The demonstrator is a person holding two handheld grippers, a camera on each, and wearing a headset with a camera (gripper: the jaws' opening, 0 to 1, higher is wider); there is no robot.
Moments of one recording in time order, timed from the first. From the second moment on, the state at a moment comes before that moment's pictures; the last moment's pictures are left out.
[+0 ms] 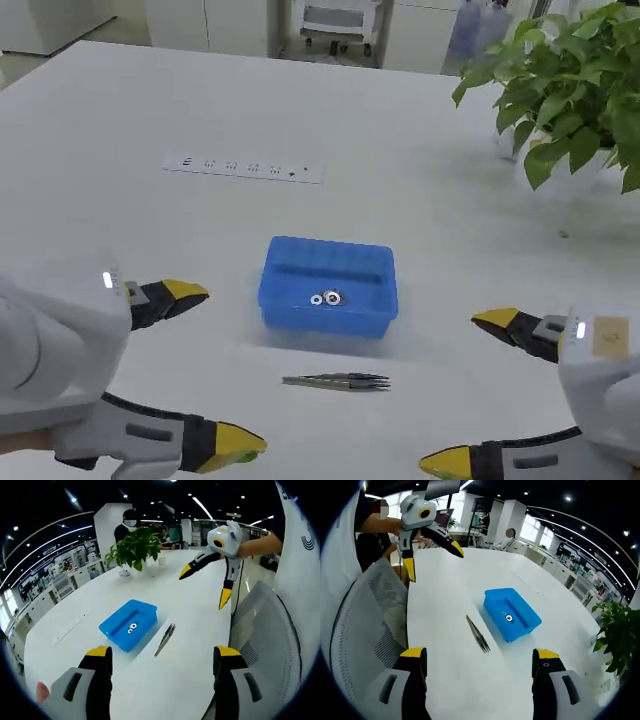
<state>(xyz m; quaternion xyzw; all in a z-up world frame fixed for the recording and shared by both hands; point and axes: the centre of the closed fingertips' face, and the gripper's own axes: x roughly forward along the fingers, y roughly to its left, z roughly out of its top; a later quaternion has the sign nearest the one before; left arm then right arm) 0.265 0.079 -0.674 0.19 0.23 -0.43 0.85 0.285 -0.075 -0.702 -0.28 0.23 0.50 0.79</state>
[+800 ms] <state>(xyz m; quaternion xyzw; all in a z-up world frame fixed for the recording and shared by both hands) 0.267 0.073 -0.657 0.16 0.20 -0.43 0.86 0.280 -0.045 -0.681 -0.23 0.21 0.55 0.78</state>
